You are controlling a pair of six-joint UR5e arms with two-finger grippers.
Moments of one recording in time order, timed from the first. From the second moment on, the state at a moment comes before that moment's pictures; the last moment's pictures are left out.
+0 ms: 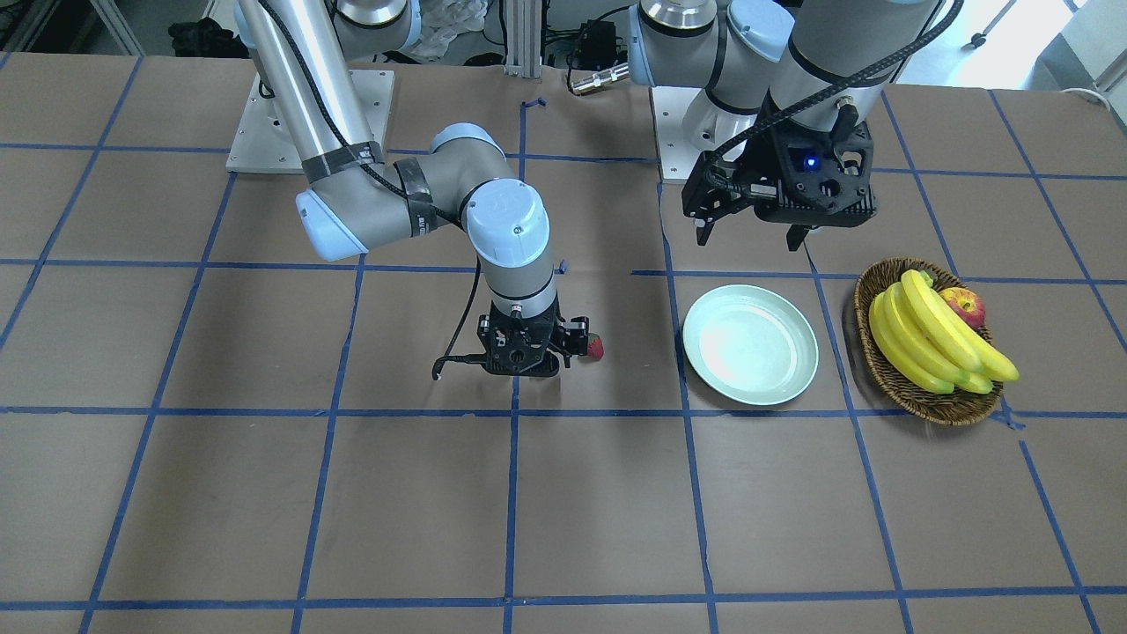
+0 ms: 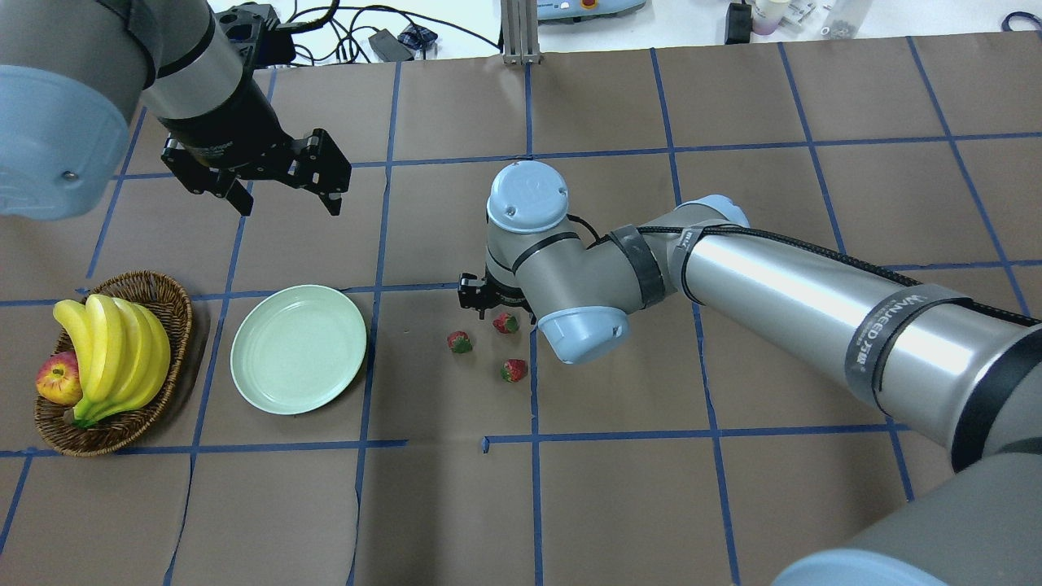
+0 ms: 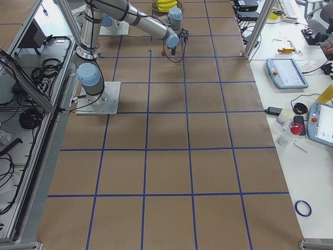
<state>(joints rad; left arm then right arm) -1.59 -1.57 -1.61 -1.52 1.57 0.02 2.00 -1.11 1.81 -2.36 -1.47 0.53</state>
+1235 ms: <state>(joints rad) -1.59 -1.57 -1.61 -1.51 1.57 0.02 1.40 -1.39 1.69 -1.77 -1.51 -0.35</state>
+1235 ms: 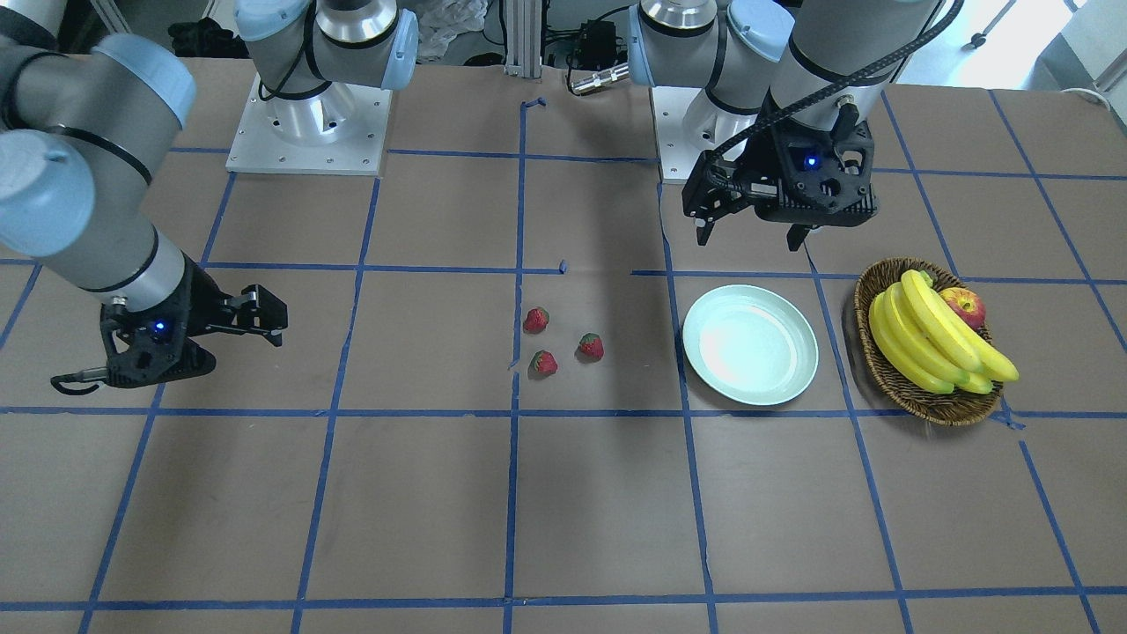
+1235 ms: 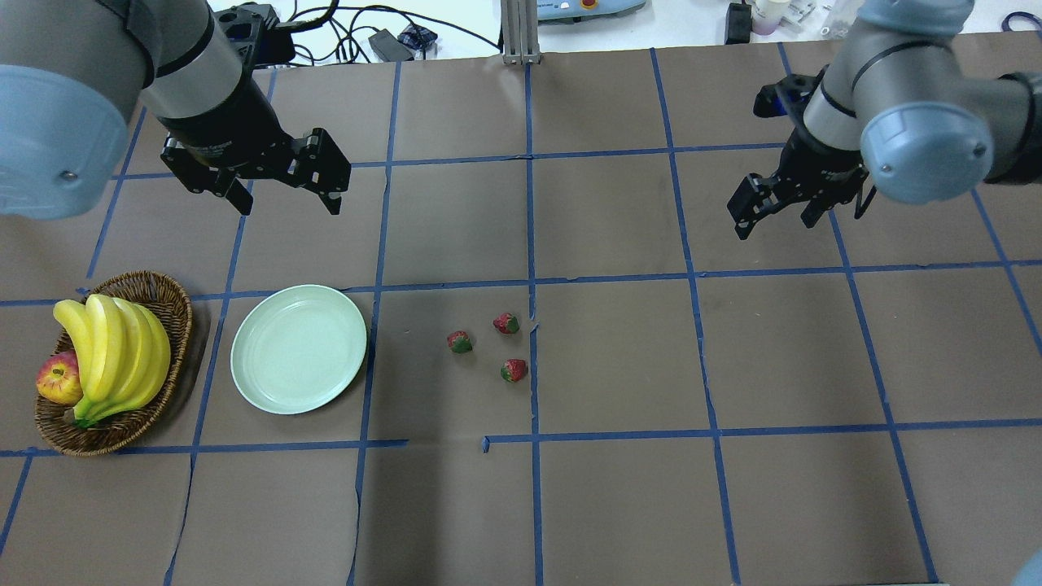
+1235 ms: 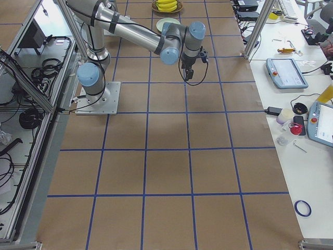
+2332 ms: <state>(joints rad) -1.61 -1.57 -1.61 -1.51 1.57 0.02 1.55 -1.60 1.58 -1.57 -1.57 -0.16</state>
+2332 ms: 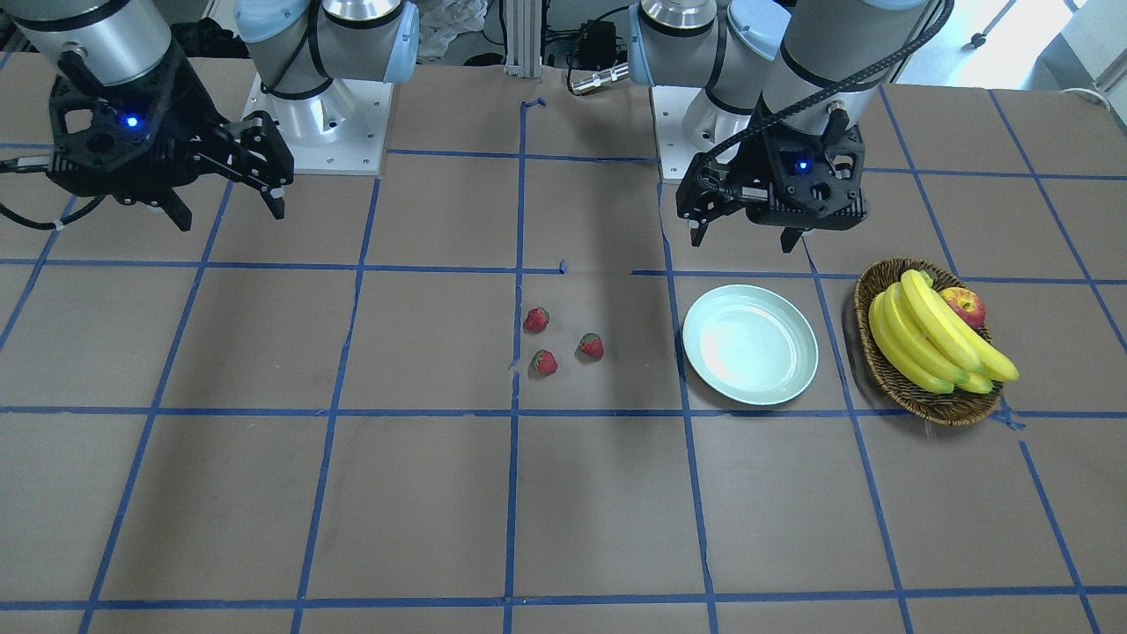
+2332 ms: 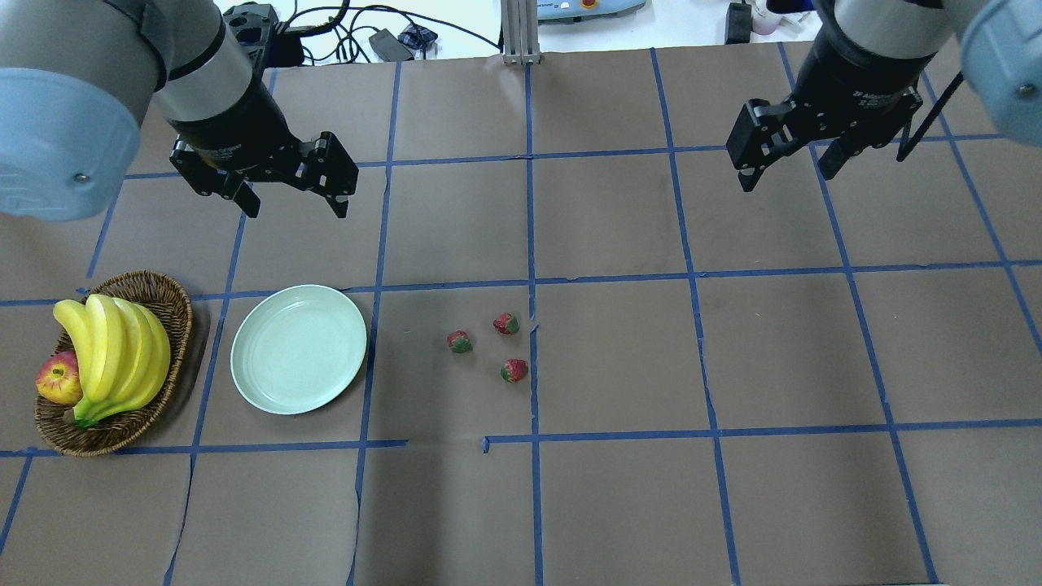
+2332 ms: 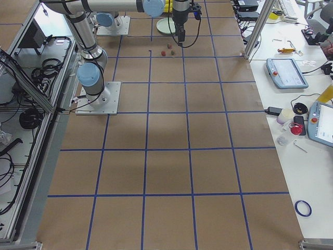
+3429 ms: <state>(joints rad) -1.61 -1.57 -1.61 -1.51 1.57 0.02 1.55 -1.59 1.60 -1.50 -1.60 -0.14</state>
